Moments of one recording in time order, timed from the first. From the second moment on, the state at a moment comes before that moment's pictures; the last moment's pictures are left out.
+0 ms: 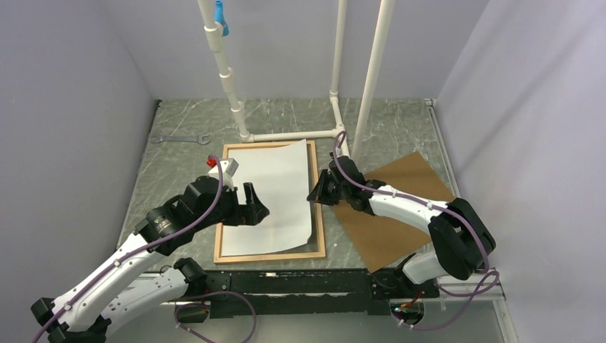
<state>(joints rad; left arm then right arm) -0.76 0.71 0.85 -0.74 -0.04 -0.70 0.68 1.43 0.76 -0.05 -0.15 0.84</state>
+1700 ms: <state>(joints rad) -0.84 1.23 0.76 -0.34 0.29 -0.69 0.66 0.98 0.43 -0.31 -0.12 0.93</state>
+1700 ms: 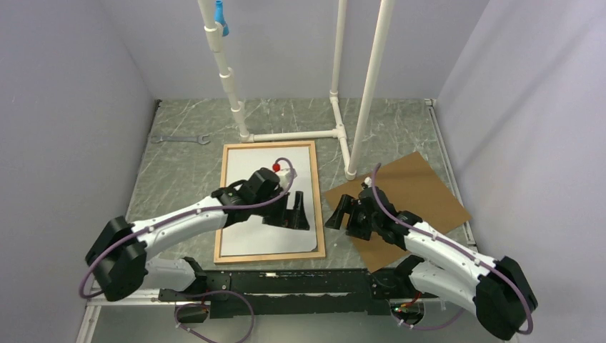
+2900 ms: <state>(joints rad) -0.84 1.97 1.42 -0.20 0.19 -0.43 0.16 0.85 0.59 -1.06 0.04 1.02</state>
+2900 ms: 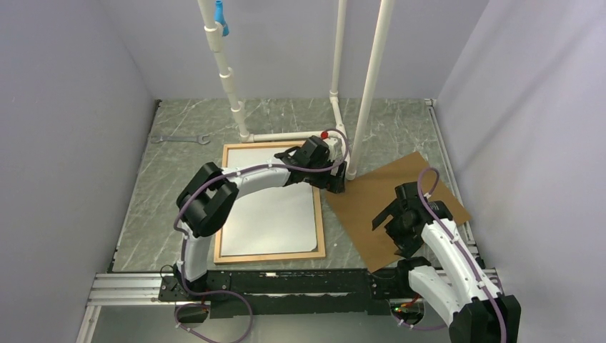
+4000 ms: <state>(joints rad) -0.83 2.11 1.51 -0.20 0.21 -0.41 0.12 1.10 0.92 -1.10 0.25 1.02</state>
